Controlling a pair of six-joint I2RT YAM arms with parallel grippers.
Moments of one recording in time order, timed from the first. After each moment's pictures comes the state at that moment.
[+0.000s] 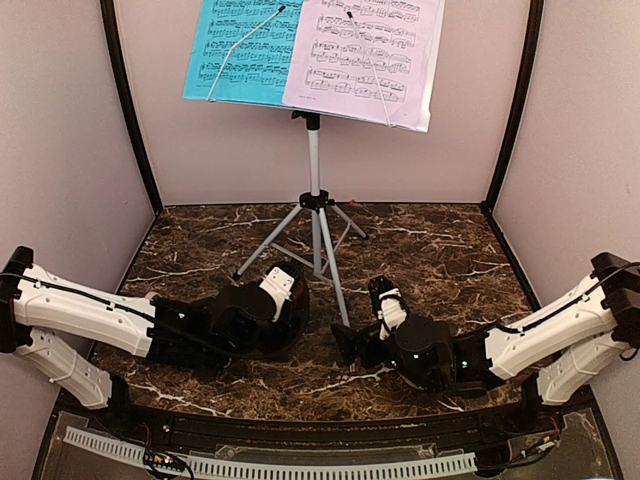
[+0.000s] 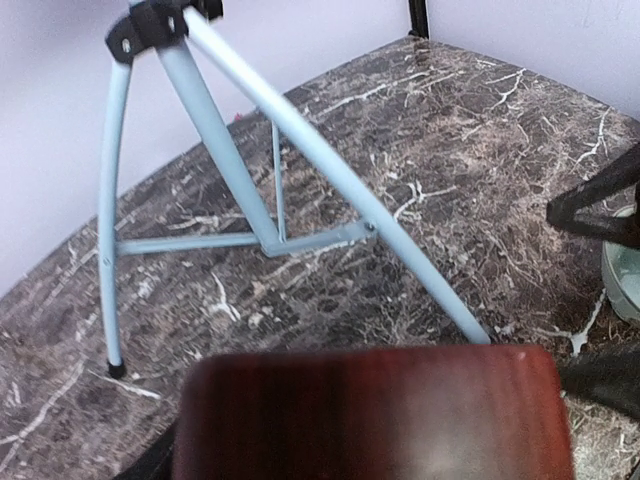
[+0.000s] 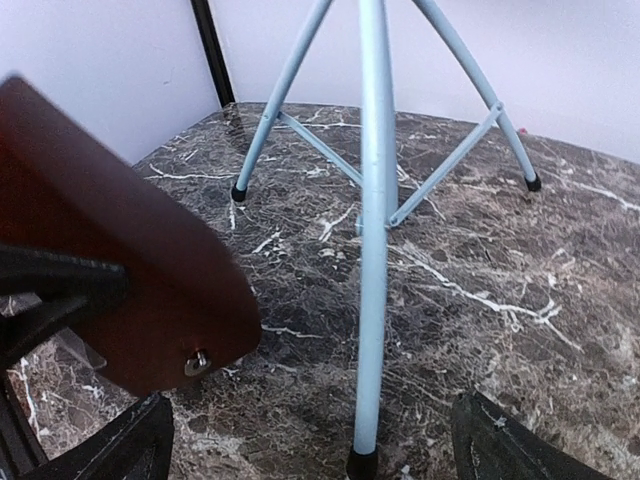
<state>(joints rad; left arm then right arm) -1.28 1.38 0.79 0.00 -0.71 -0.19 1.36 1.43 0.53 0.54 0.70 0.42</state>
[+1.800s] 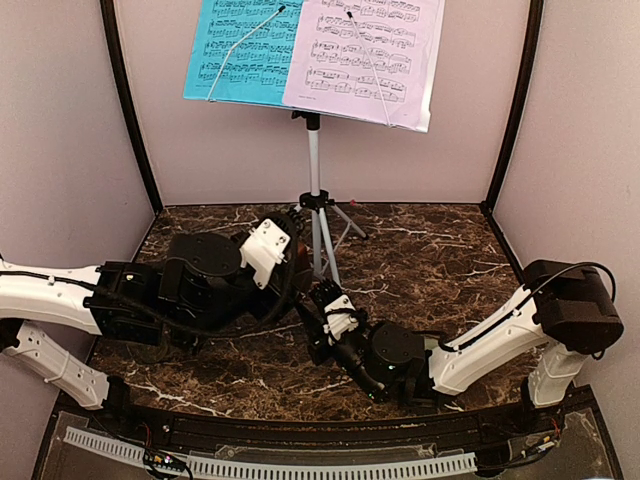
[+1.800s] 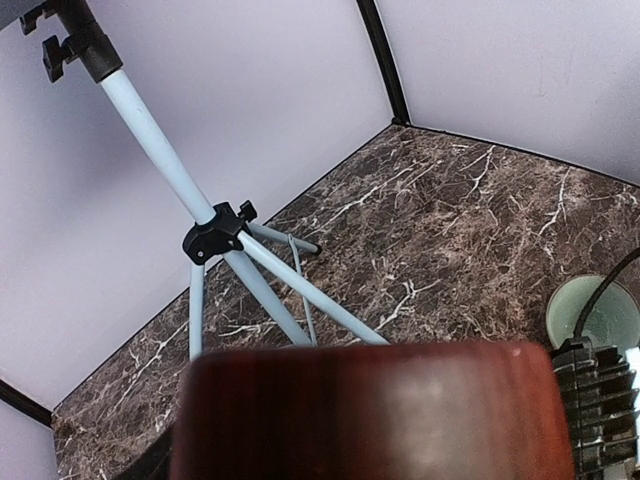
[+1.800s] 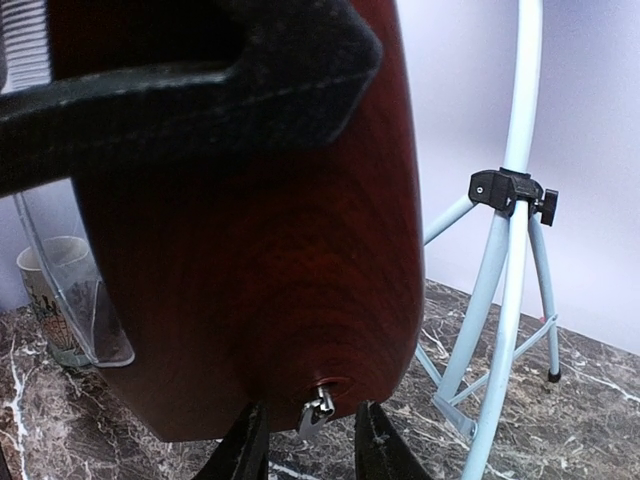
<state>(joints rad) -1.40 1.26 1.11 -0.25 -0.82 0.06 1.45 1.79 0.75 1.16 0.74 -0.17</state>
